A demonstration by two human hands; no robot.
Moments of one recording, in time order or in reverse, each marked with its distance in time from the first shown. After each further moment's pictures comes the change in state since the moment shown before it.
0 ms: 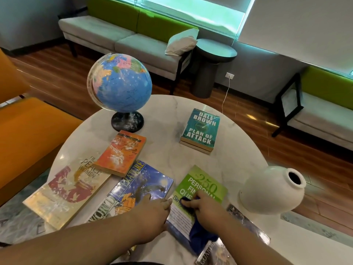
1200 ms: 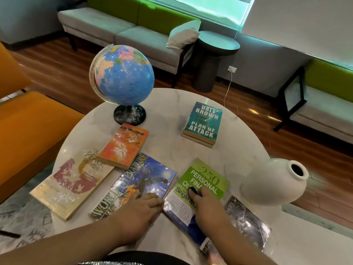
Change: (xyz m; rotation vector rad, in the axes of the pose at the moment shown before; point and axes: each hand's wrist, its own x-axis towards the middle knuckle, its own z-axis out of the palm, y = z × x) left_hand -0.027 -0.029 0.053 -0.053 0.435 0.086; right_hand -0.025 -0.010 0.020 -0.337 0.118 -0.051
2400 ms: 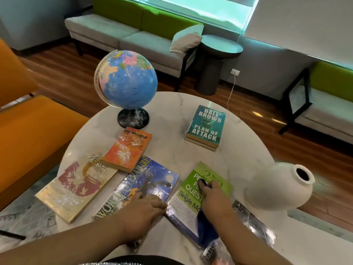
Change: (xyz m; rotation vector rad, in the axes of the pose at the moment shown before) left_hand 0.008 -0.009 0.005 0.011 0.093 0.033; right_hand 0.031 0.020 -0.004 -0.038 0.077 0.128
